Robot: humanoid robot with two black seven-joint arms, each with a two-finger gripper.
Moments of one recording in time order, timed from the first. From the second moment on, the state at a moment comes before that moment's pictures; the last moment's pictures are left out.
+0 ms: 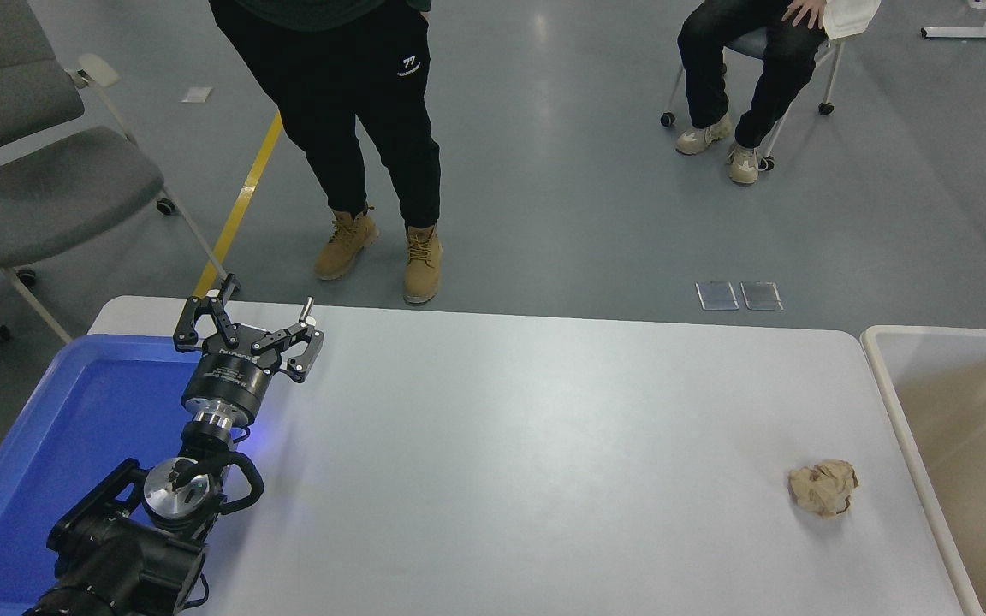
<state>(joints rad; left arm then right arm) -0.46 0.09 -1.20 -0.58 -0.23 -0.66 -0.08 0.57 -0.37 0.20 -0.12 -0.06 -0.01 -0.06</state>
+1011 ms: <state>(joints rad) -0.46 0.09 -1.20 -0.58 -0.23 -0.66 -0.08 0.68 -0.48 0.10 -0.10 -0.05 0.06 -0.05</state>
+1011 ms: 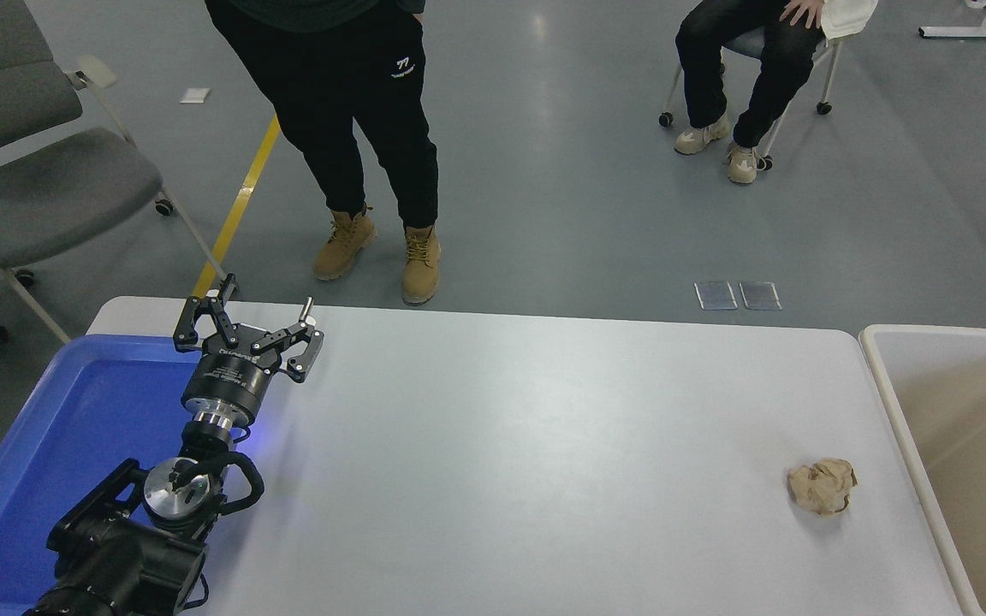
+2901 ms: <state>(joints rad) -0.46 0.09 -1.20 -0.58 -0.23 -0.66 -0.08 2.29 -0.32 -1.29 1.58 -0.20 0.27 -0.03</state>
